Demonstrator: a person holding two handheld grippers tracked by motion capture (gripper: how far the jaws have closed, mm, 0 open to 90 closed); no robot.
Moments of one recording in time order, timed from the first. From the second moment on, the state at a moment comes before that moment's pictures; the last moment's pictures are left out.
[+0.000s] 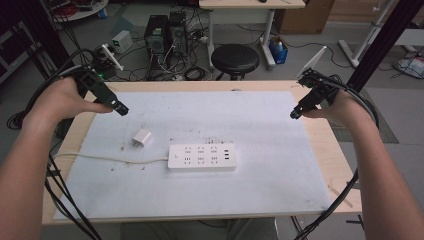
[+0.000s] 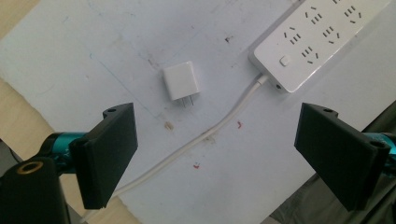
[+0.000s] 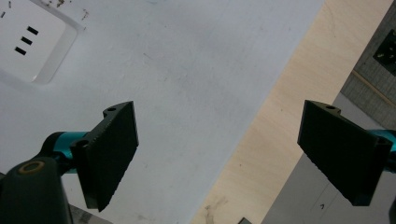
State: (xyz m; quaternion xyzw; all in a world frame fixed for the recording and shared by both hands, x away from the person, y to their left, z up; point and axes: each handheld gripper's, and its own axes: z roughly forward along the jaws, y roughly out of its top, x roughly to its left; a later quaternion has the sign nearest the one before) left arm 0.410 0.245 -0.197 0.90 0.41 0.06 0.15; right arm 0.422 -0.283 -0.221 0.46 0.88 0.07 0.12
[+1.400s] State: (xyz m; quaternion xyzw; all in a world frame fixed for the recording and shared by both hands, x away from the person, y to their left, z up) left arm 0.460 0.225 -0.330 0.85 0.52 0.02 0.08; right arm 0.415 -0.279 -0.236 0.45 0.88 0.09 0.13
